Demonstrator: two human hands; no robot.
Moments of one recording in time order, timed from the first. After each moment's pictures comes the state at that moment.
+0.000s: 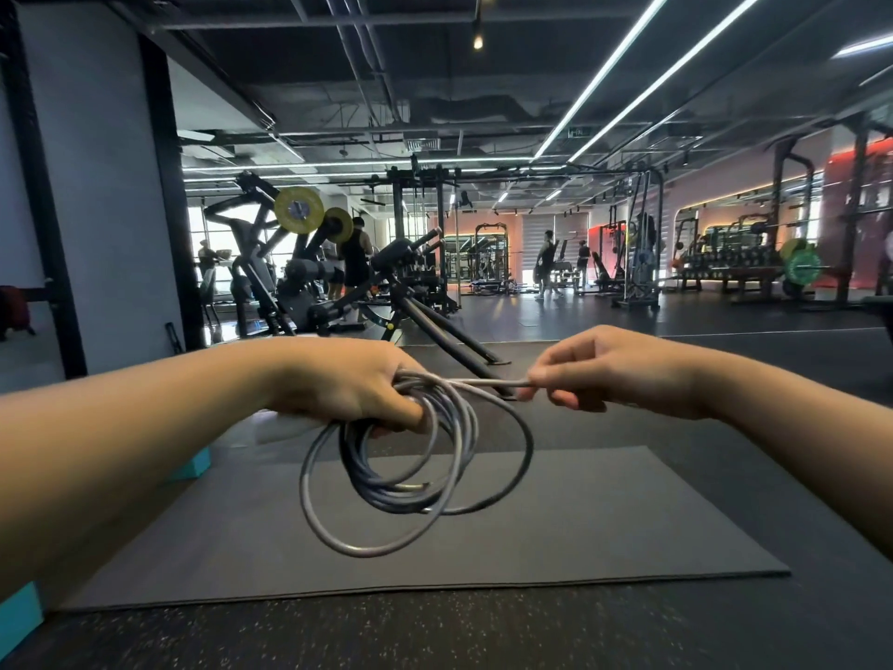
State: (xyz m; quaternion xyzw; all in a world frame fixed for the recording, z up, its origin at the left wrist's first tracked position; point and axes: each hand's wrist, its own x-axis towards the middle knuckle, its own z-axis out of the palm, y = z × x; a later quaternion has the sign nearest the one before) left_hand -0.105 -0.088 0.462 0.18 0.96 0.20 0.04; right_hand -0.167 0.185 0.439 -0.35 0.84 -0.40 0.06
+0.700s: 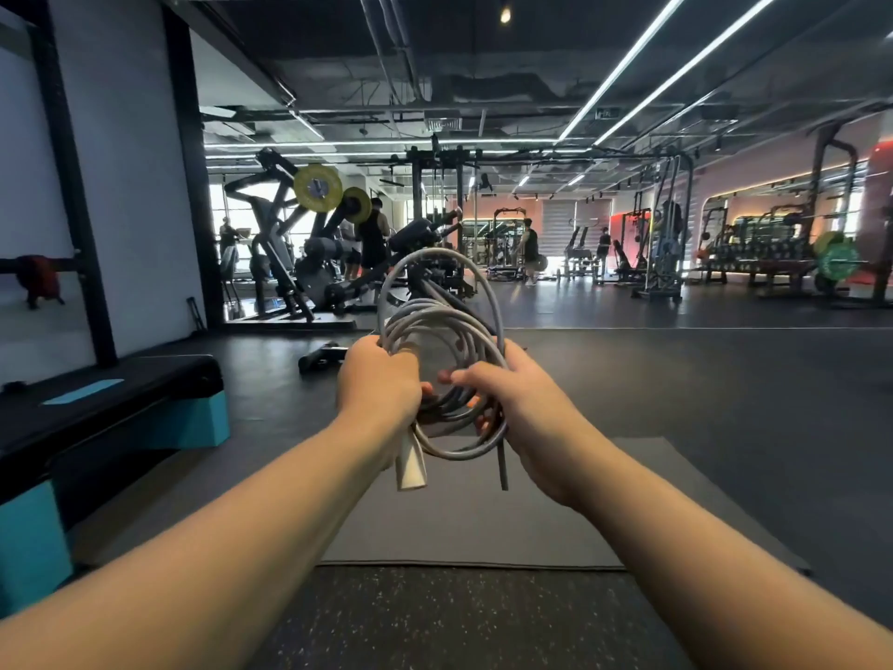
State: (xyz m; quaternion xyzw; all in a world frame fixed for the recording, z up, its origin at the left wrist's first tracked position) left_hand -0.129 -0.070 0.389 -0.11 0.72 0.61 -0.32; right_hand -0.145 0.068 0.370 -0.27 0.66 -0.70 0.00
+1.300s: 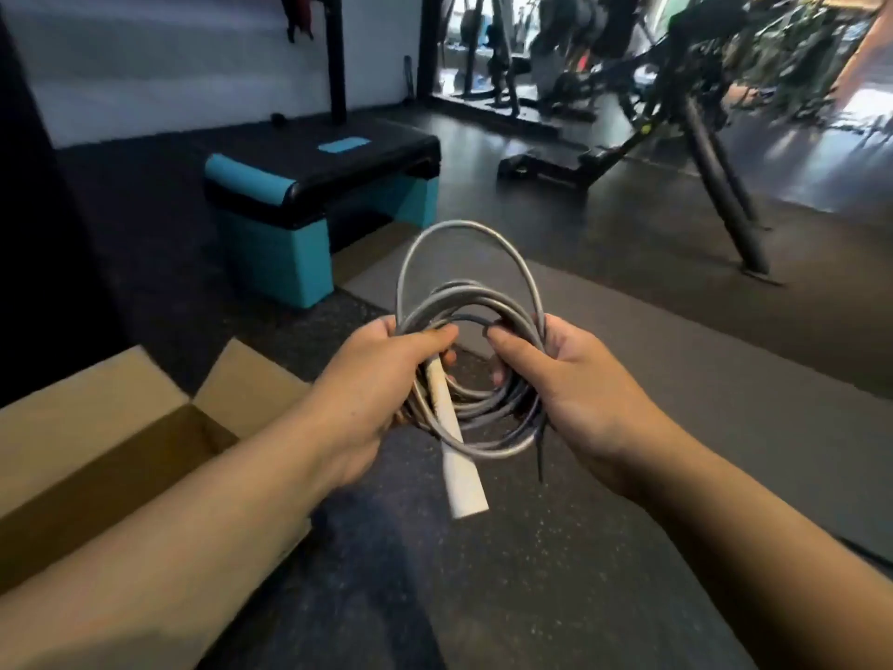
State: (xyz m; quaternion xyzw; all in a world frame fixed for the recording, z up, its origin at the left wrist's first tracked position) left_hand 0.041 -0.261 0.305 -0.32 0.55 0.75 -0.19; right_hand -0.063 -0.129 0.316 -0.33 0.73 -0.56 0.24
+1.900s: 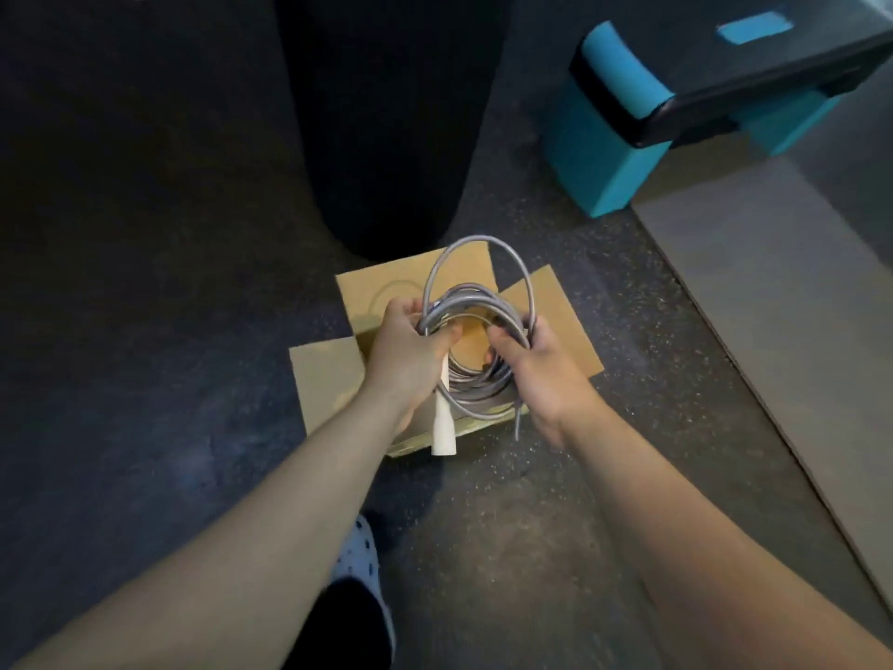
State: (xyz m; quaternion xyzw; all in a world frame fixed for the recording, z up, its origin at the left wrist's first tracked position) left_hand 0.279 -0.390 0.367 -0.65 0.42 0.56 -0.28; right_hand 0.137 -0.353 0.350 -0.30 0.68 -0.39 0.55
